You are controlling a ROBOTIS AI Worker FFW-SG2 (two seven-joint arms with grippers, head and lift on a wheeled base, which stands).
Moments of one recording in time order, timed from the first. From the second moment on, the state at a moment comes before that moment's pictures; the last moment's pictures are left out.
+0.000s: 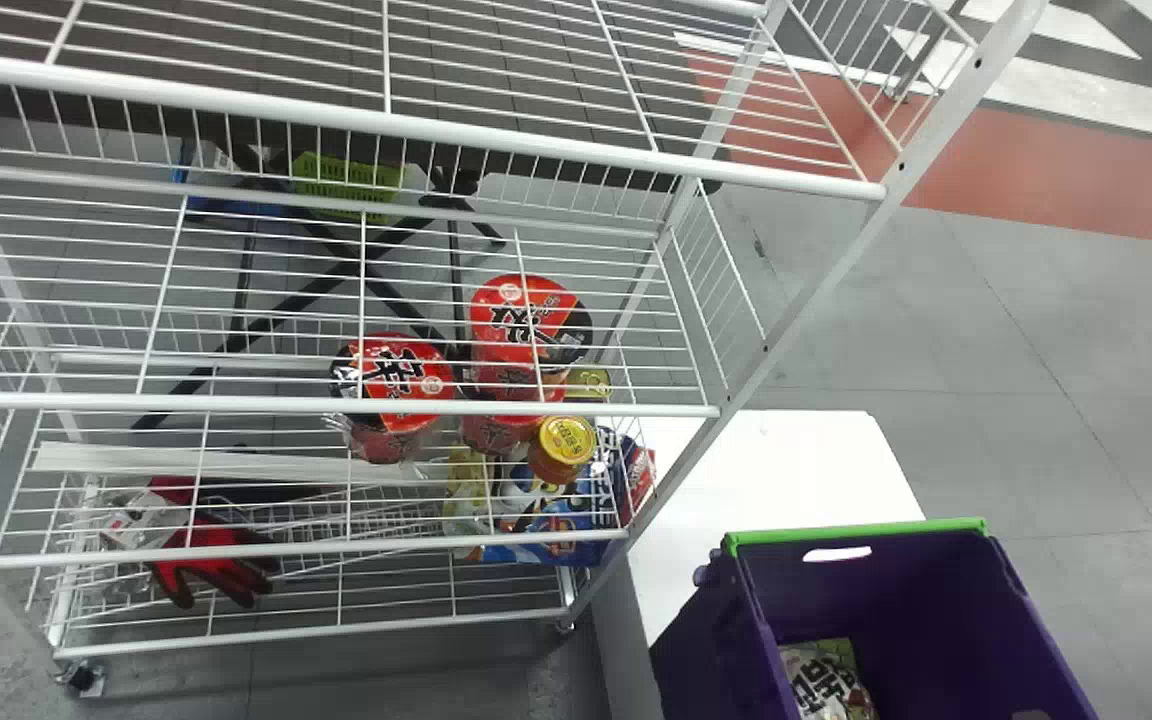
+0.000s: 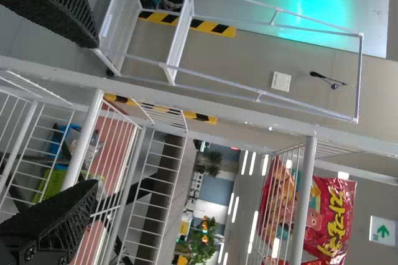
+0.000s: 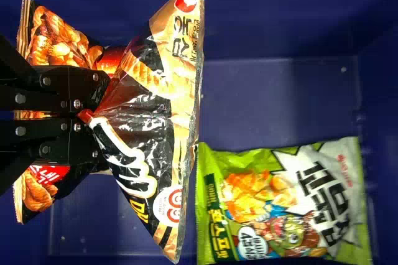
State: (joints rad) left arm 0.69 0.24 -0.20 -1.87 0.25 -0.53 0.40; right arm 0.52 -0.37 -0.59 -1.38 0.39 0.80 1.05
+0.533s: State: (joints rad) left arm 0.69 0.23 -0.20 -1.86 0.25 -0.53 0.40; right arm 0.52 -0.36 -0.59 -1.37 0.39 0.77 1.04
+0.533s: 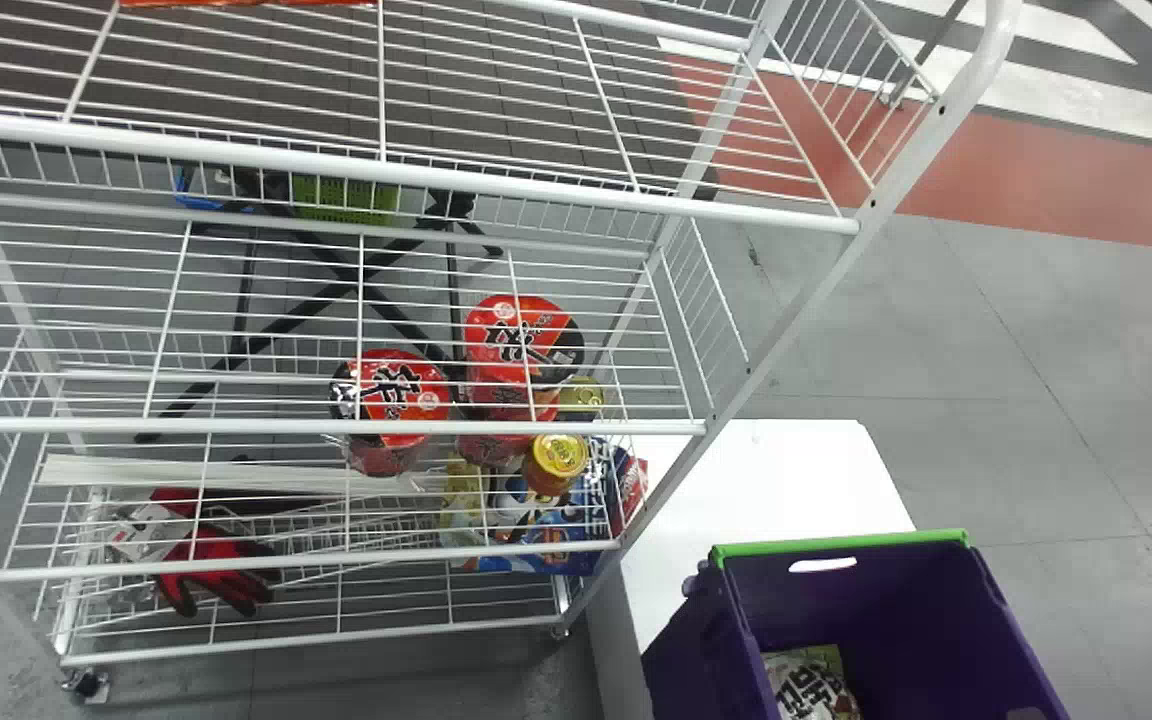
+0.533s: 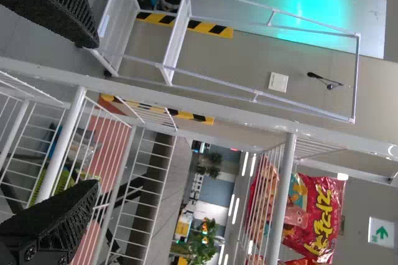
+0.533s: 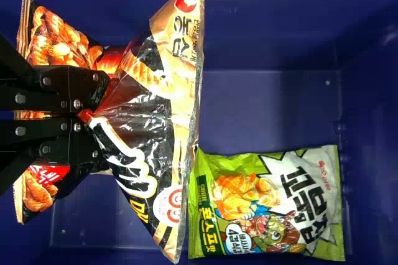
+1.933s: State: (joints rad) left arm 0.69 0.23 -0.20 -1.84 0.25 -0.54 0.40; right arm 0.52 -0.35 -0.58 -1.37 0.40 0.73 1.04
